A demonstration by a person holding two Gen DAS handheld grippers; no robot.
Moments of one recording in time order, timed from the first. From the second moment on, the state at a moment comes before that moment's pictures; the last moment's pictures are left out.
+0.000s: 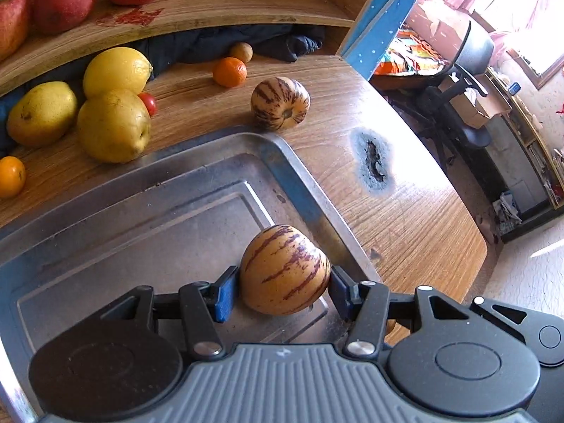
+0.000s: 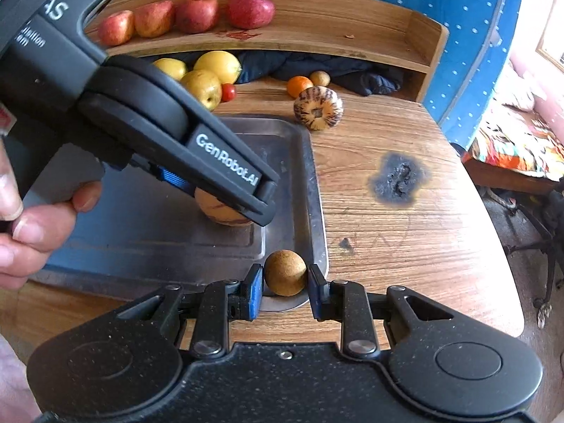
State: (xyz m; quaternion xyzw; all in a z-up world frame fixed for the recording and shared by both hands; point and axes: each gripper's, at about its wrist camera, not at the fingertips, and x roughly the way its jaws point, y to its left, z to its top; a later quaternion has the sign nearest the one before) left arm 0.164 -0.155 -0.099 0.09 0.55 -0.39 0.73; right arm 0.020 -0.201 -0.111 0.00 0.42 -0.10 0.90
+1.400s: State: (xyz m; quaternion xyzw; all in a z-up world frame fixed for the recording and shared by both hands) left arm 0.133 -0.003 -0.062 0.07 0.56 -0.12 0.81; right arm 0.042 -0.167 -0.089 -0.05 0.36 0.09 0.93
